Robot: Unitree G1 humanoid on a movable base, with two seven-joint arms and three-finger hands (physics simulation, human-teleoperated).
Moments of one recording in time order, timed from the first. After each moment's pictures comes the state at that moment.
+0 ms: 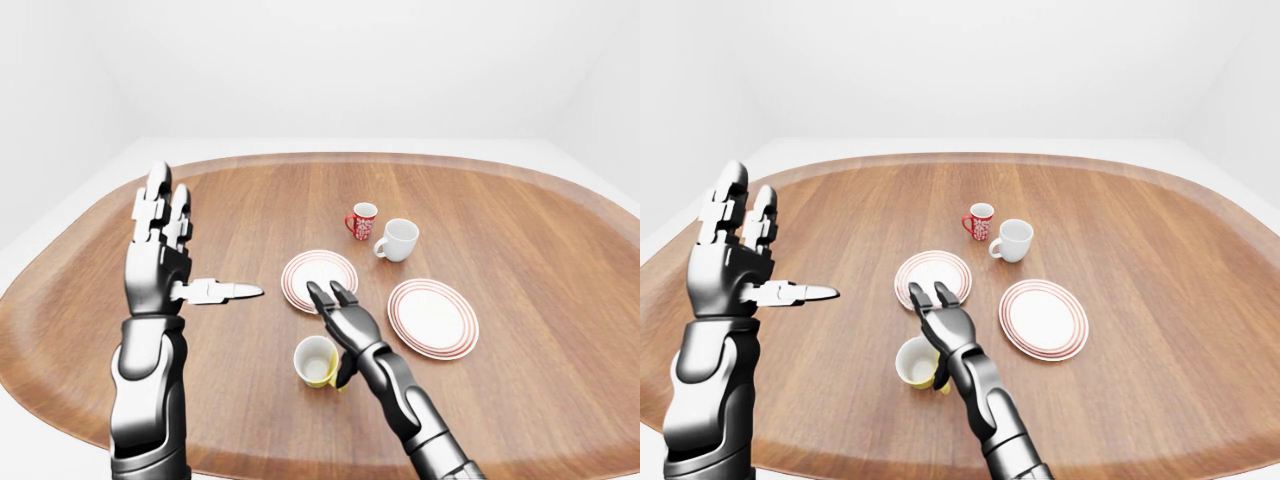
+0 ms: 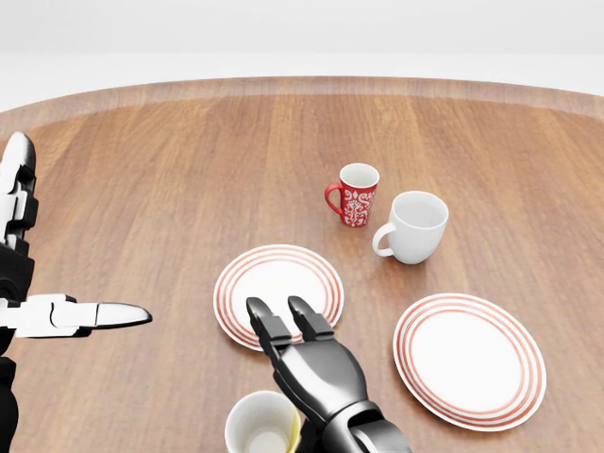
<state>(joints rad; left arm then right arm) -0.12 0.14 0.24 -0.43 -0.12 0.09 -0.13 -0.11 0.05 0.30 0.25 -1.13 -0.09 0.10</state>
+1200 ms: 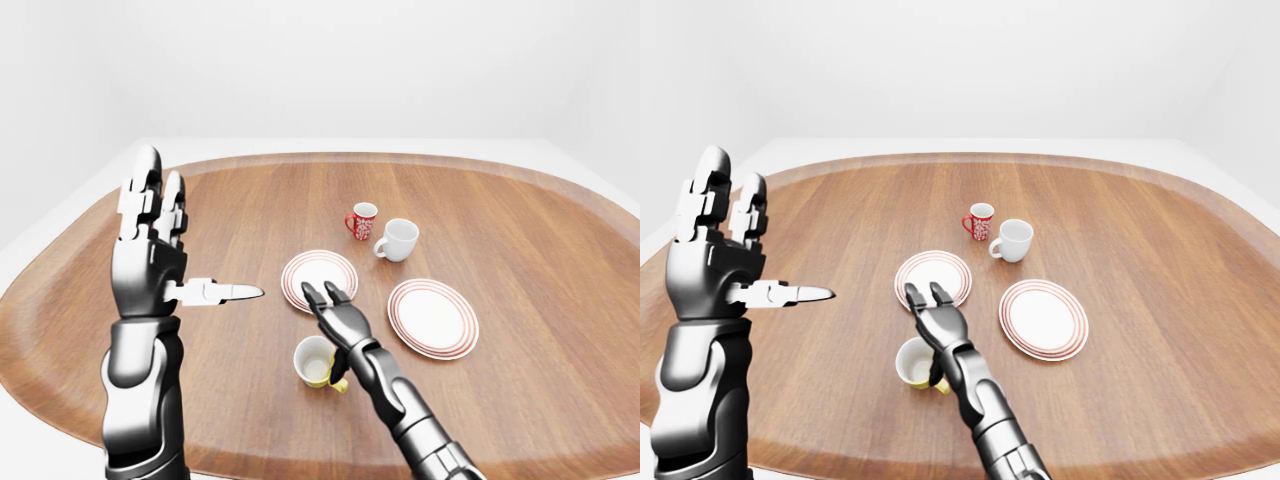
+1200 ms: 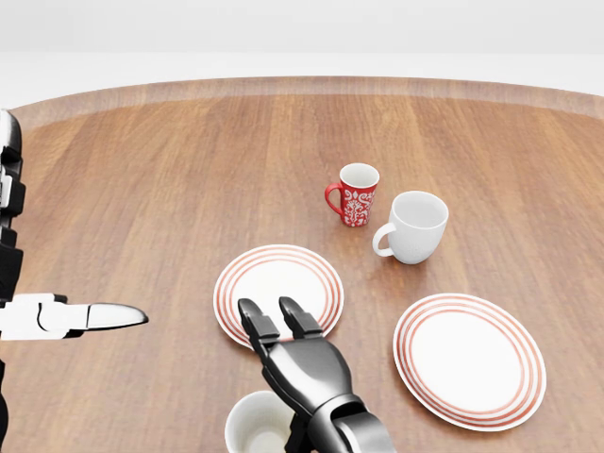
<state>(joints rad) -0.12 0.13 0.24 -0.51 -0.13 0.09 -0.13 -0.21 0.09 0.29 0.44 -1.17 -0.09 0.02</state>
